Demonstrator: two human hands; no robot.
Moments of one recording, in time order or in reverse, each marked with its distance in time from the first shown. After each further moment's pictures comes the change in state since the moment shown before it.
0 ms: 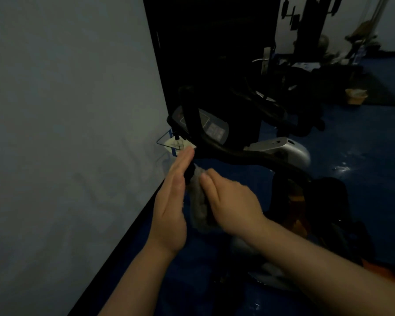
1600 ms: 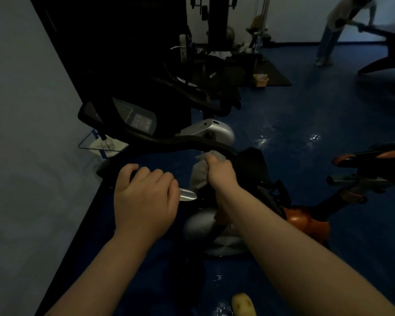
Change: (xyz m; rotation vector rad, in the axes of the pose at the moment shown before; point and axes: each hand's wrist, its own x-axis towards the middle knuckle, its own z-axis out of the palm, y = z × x) left_hand 0.020 -0.032 0.047 1.199 -0.013 0.581; right_hand 0.011 0.110 -0.002 0.928 0.560 0.838
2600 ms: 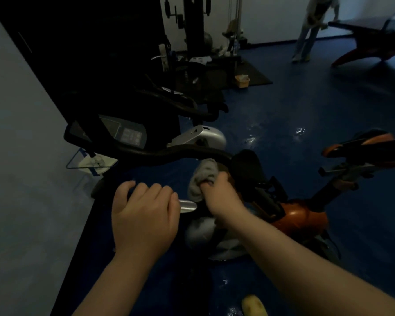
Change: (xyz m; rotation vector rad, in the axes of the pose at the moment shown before) left_hand -0.003 -0.005 0.004 0.003 0.025 0.072; right_hand -0.037 0.004 -0.007 -0.538 0.063 -0.040
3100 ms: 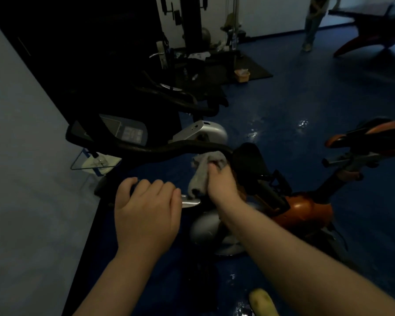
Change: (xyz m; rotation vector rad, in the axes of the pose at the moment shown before) left_hand 0.000 -0.004 -0.004 0.001 -0.046 0.031; right_hand -0.006 -0.009 0.002 0.435 0.045 0.010
